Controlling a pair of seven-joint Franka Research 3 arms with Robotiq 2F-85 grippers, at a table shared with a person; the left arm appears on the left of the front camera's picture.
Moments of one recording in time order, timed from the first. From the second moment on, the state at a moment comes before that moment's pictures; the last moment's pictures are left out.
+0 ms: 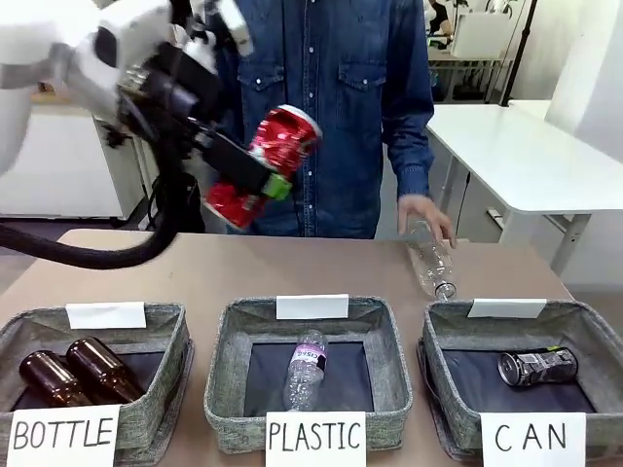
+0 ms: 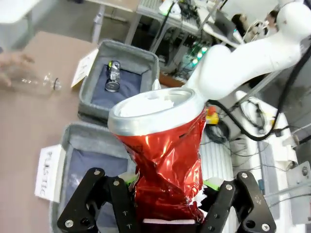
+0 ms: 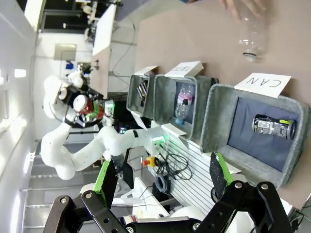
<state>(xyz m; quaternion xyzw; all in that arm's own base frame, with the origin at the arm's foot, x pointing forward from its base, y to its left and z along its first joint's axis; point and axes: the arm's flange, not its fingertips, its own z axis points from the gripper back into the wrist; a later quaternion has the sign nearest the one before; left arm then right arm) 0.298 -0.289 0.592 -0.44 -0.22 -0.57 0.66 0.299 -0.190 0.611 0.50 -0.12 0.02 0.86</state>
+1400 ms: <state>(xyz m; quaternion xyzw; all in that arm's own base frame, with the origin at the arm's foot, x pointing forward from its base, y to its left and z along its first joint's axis) 0.263 -0.716 0.452 -0.05 -0.12 -0.73 0.67 0.297 -0.207 0.607 0.51 -0.11 -0.01 0.85</state>
